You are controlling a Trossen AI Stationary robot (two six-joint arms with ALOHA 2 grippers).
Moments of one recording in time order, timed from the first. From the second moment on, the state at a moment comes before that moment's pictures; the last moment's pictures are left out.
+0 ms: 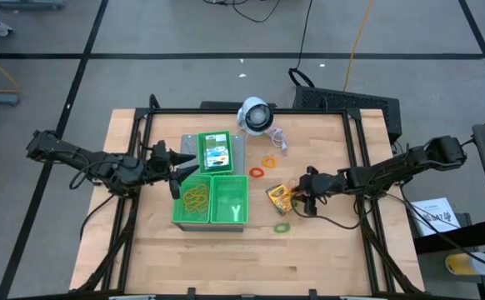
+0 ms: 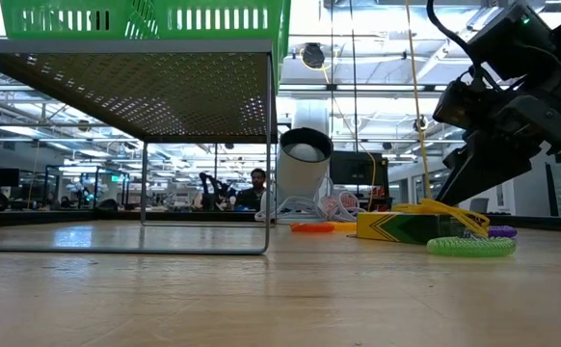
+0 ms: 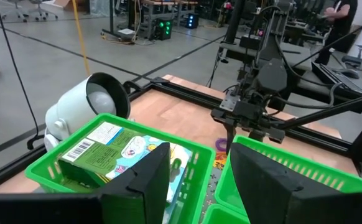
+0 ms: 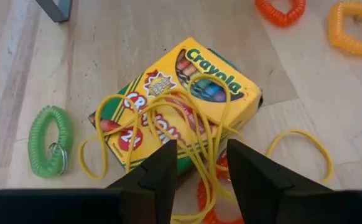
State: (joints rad) left arm -0.33 0.79 0.70 -0.11 -0.65 -0.33; right arm 0.14 1.14 0.28 0.13 0.10 0.33
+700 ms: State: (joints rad) left arm -0.33 0.79 0.70 -0.11 -0.65 -0.33; right arm 0.14 1.14 0.28 0.12 0.10 0.32
